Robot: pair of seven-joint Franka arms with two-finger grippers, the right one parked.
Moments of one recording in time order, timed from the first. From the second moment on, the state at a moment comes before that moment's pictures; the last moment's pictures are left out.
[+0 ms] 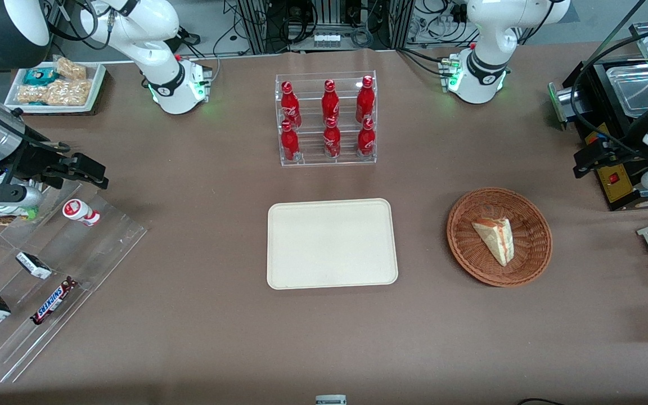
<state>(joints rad) -0.04 0.05 0.00 -1.48 0.01 1.52 -0.09</state>
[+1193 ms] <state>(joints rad) -0.08 0.18 -0.02 -2.14 0.02 2.25 -0.58</state>
